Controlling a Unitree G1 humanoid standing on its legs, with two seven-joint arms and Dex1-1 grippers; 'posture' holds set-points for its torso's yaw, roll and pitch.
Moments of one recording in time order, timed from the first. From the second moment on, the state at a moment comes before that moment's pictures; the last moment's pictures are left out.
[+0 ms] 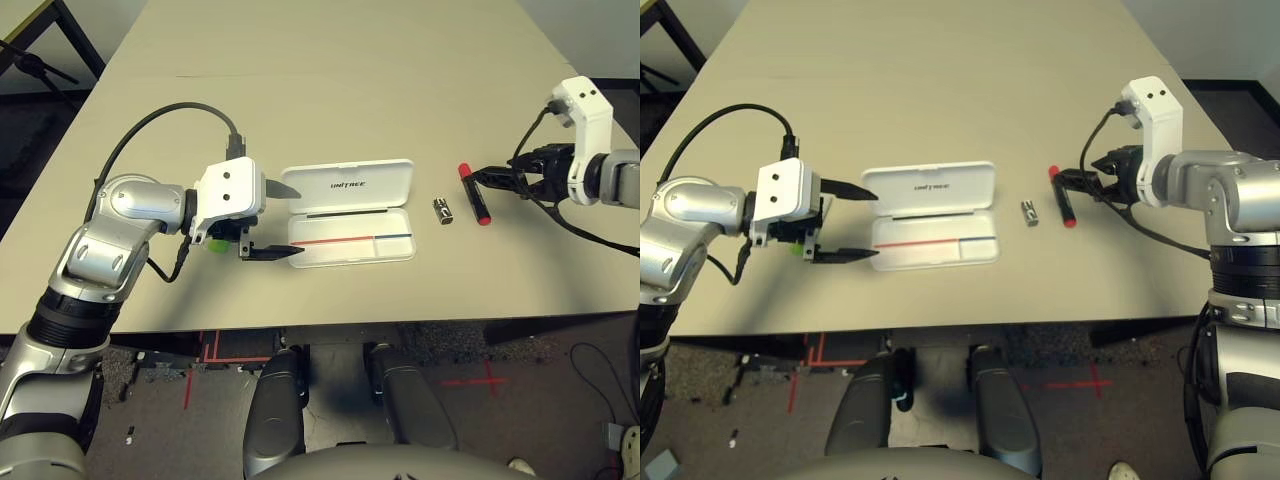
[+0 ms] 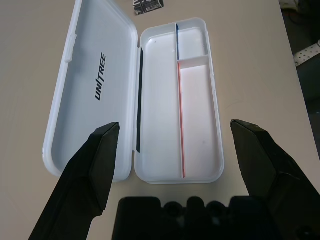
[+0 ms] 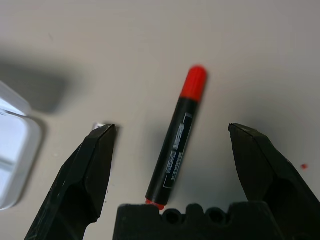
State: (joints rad) left arm -0.53 0.83 -0.14 -0.23 -0.26 0.35 -1.22; right arm -0.73 -0.76 -0.05 0.18 0.31 1.16 0.69
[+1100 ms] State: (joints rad) left arm -0.55 0.83 -0.14 -0.31 -0.27 0.46 -1.20; right arm -0.79 -0.74 0.07 0.47 0.15 0.92 0.73
